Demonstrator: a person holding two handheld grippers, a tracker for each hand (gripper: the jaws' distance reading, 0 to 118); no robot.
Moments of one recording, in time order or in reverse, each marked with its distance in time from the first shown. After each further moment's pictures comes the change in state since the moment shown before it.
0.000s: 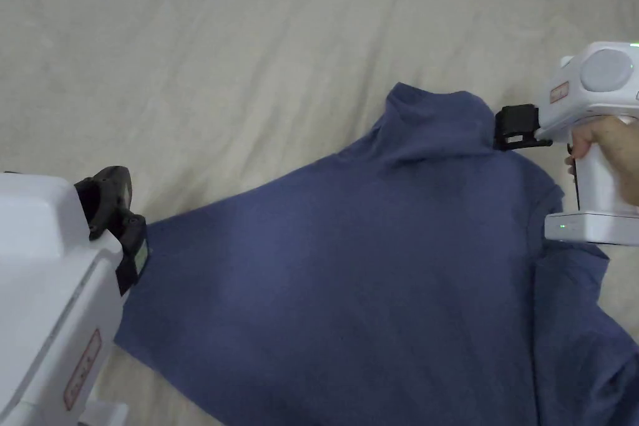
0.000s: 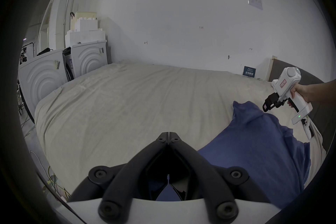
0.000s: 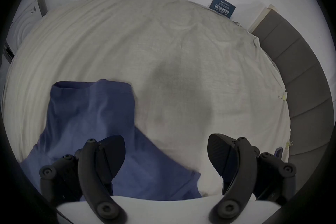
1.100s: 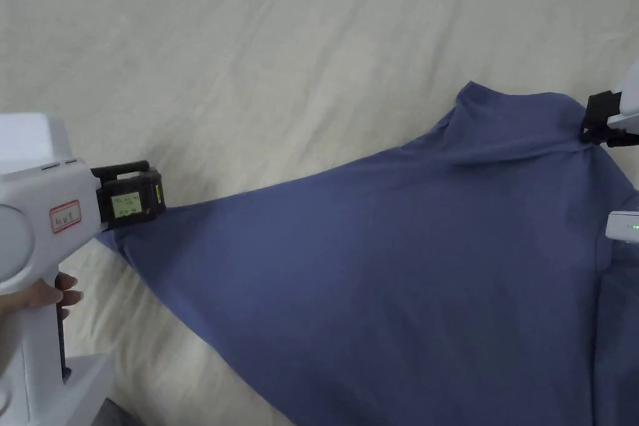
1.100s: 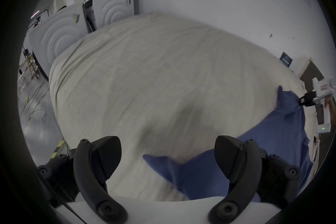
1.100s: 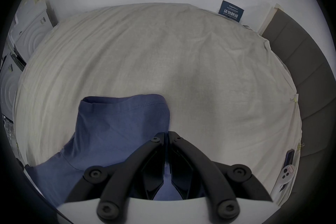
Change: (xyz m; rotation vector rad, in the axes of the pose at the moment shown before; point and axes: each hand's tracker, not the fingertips) left arm -0.079 0.007 -0.051 -0.449 0.217 0.187; right arm -0.002 0.002 0.028 0.072 0.131 -0.035
